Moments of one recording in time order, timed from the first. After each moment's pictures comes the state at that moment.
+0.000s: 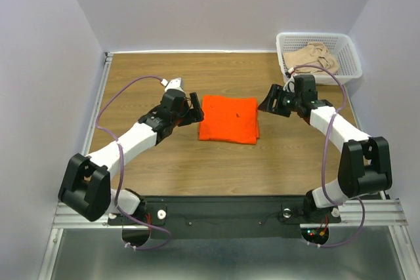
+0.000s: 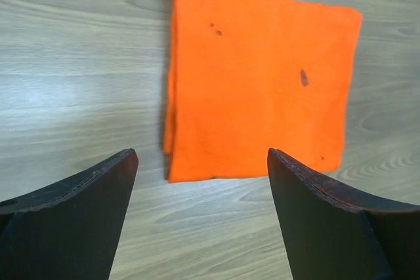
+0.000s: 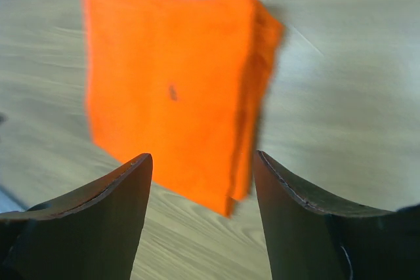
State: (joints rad) left arm -0.55 1.34 0.88 -0.17 -0.12 -0.63; right arm 0.14 1.48 0.98 -0.17 -0.46 0.43
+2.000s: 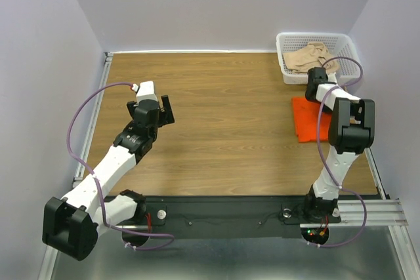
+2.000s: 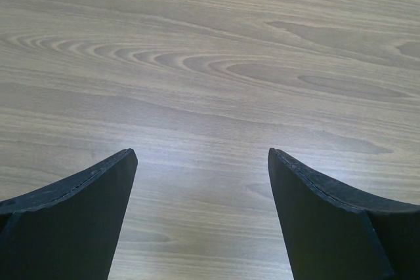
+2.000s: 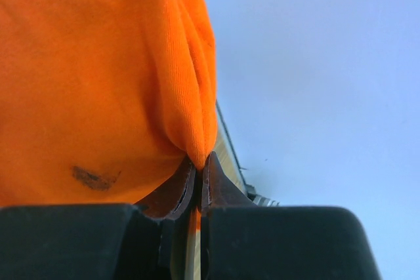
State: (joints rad) left arm -0.41 1.00 0.70 -0.17 -0.44 -0.33; right arm -0.08 1.95 1.32 -0.51 1.02 -0.09
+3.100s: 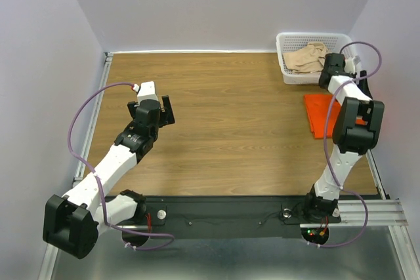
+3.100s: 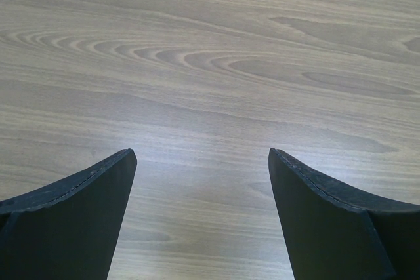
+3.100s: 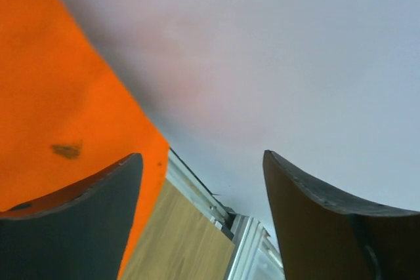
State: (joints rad) left arm -0.42 1.01 0.69 -0.17 -0.45 -0.33; right arm -0.19 2.00 1.51 -0.43 1.13 -0.20
